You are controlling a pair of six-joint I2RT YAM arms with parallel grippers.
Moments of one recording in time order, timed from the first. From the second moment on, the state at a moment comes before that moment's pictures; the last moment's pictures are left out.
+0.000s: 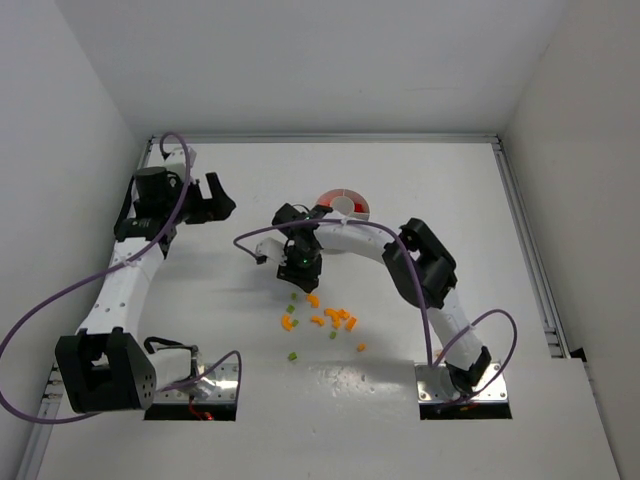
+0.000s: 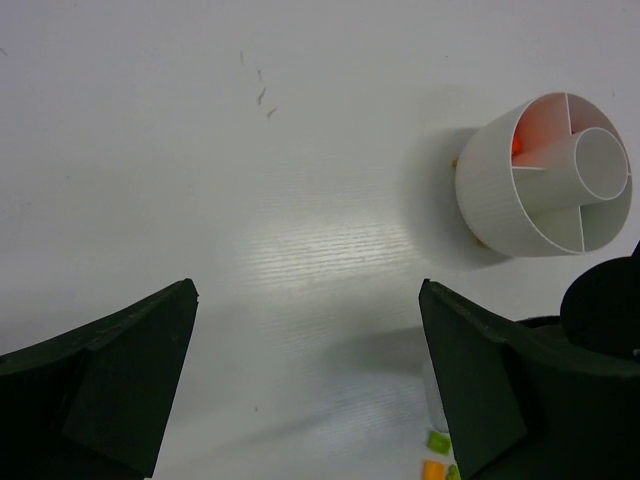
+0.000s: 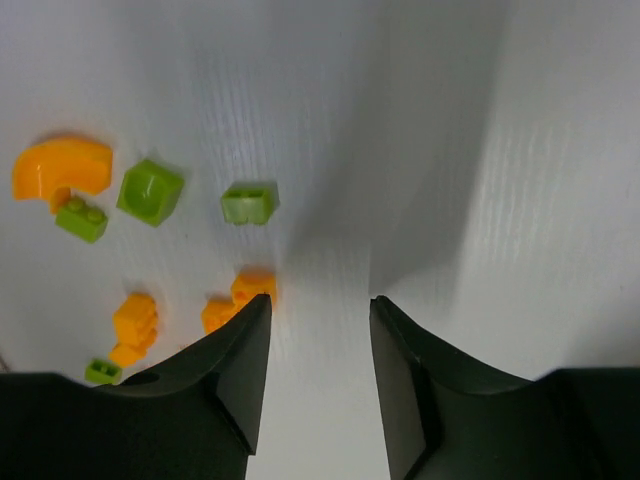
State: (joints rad) left arm 0.08 1.17 0.96 -0.32 0.36 -0.16; right arm 0.87 2.19 1.65 -0.85 -0.28 -0.58
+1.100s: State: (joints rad) left arm 0.23 1.21 1.01 -0.37 0.43 -0.10; right arm 1.00 2.29 1.76 -0.83 -0.19 -0.45
